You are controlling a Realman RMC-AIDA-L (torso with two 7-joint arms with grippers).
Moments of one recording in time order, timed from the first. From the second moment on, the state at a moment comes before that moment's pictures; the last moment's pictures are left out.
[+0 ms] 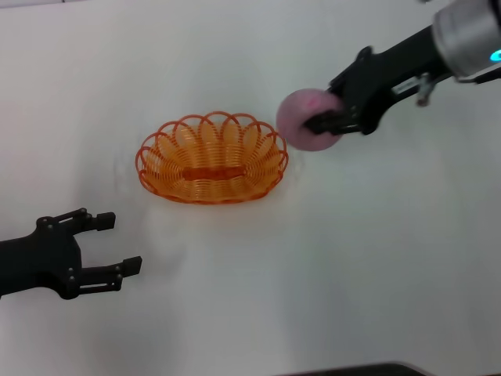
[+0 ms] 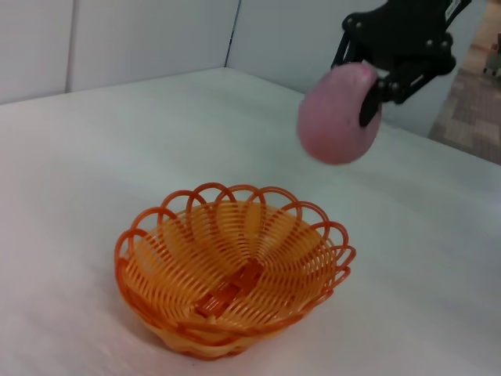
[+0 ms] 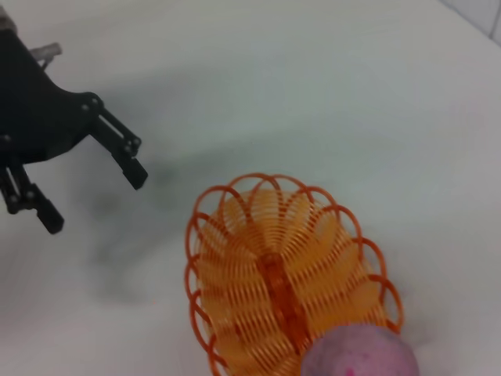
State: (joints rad) left arm -0.33 -2.17 0.53 0.79 2.29 1.69 -1.23; right arm 0.62 2.10 -1.07 -1.25 -2.36 -1.64 1.94
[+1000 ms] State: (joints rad) left arm -0.33 -2.17 0.53 0.79 2.29 1.68 -1.23; right arm 0.71 2.10 -1.40 -0.91 -2.21 -1.22 1.93
